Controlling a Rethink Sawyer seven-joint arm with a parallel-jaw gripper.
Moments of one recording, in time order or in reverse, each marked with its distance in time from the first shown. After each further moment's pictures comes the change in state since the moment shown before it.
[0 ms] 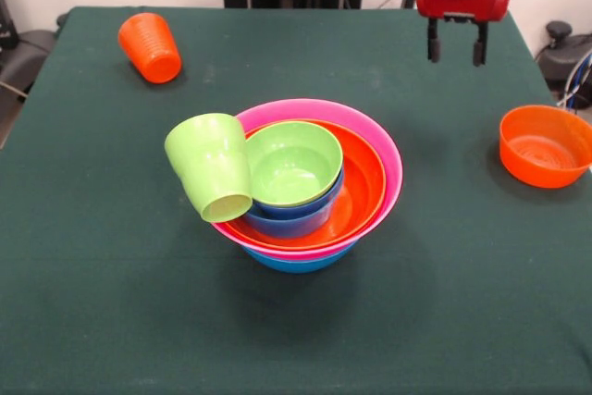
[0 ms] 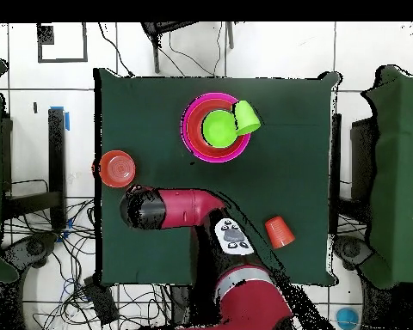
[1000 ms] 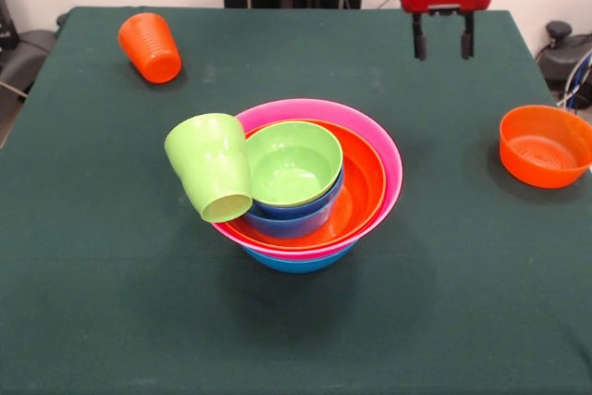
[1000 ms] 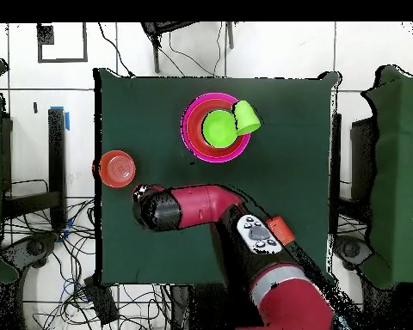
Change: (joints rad) arm -0.167 -0.019 0.151 0.028 -0.173 -0.006 0.000
